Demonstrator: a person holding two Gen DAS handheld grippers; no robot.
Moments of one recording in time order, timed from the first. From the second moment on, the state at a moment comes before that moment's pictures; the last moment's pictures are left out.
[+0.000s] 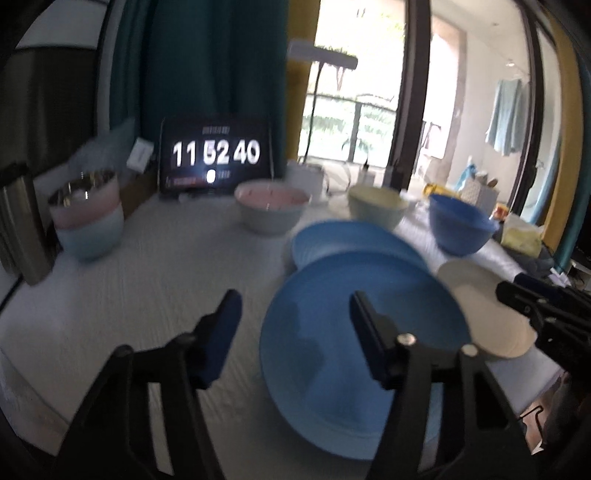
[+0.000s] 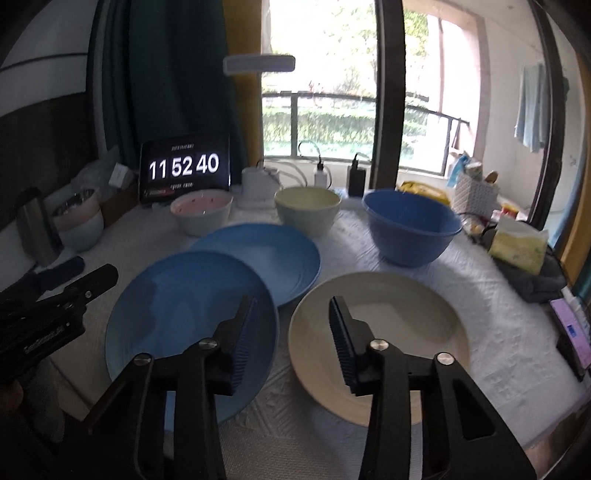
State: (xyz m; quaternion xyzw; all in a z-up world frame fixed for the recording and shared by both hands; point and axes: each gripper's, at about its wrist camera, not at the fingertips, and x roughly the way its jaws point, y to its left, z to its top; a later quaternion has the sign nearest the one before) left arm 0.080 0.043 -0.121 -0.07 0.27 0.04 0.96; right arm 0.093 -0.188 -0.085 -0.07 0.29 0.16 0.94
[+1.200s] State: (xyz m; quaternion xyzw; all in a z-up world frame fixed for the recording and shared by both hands) left arm 0.071 0.034 -0.158 -0.05 0.34 0.04 0.94; right arm 0.101 -0.172 -0.135 -0.09 0.36 0.19 0.91
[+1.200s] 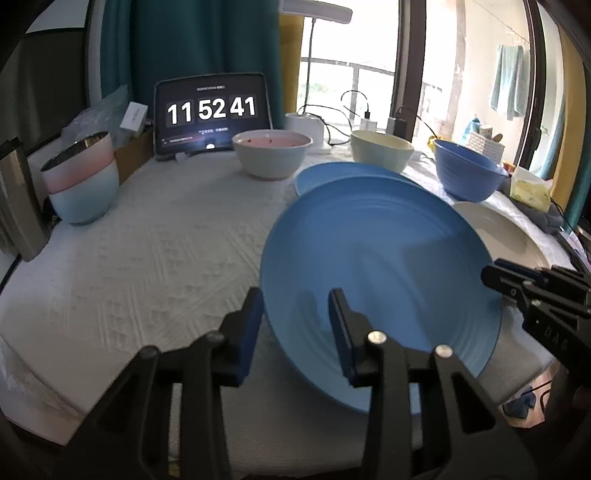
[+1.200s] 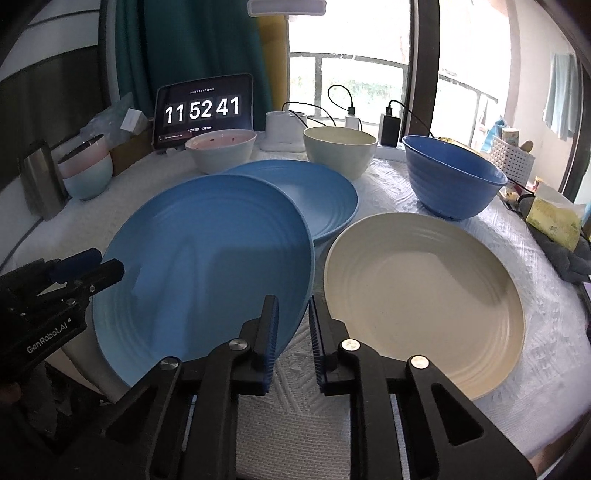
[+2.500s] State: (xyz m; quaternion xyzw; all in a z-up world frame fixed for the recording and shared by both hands) left arm 0.062 0.028 -0.156 -0.05 0.34 0.01 0.94; right arm 0.100 -0.177 -0.137 -0.09 0.35 0.18 0.92
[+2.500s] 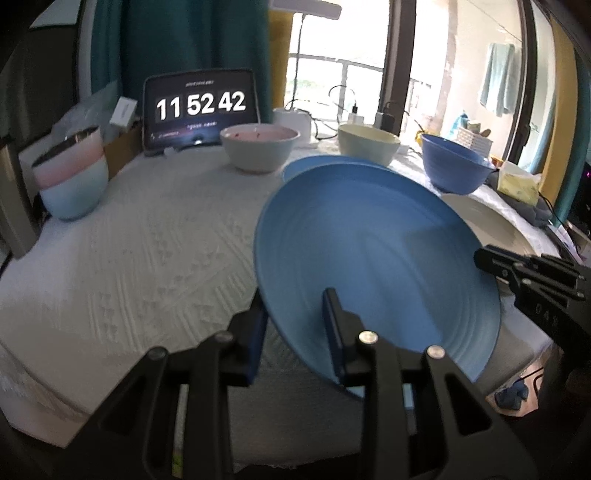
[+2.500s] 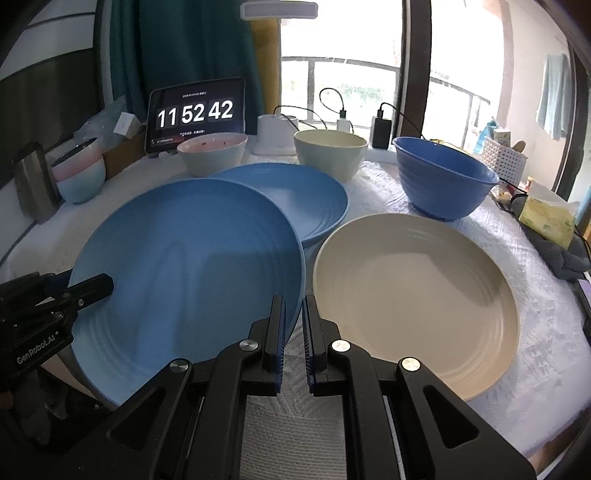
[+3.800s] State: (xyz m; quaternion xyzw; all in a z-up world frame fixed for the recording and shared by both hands) left arm 0.098 -0.059 -0.122 0.02 0.31 -0.07 0.95; right arm 0.100 -0.268 -0.114 -0.02 0.29 0.10 0.95
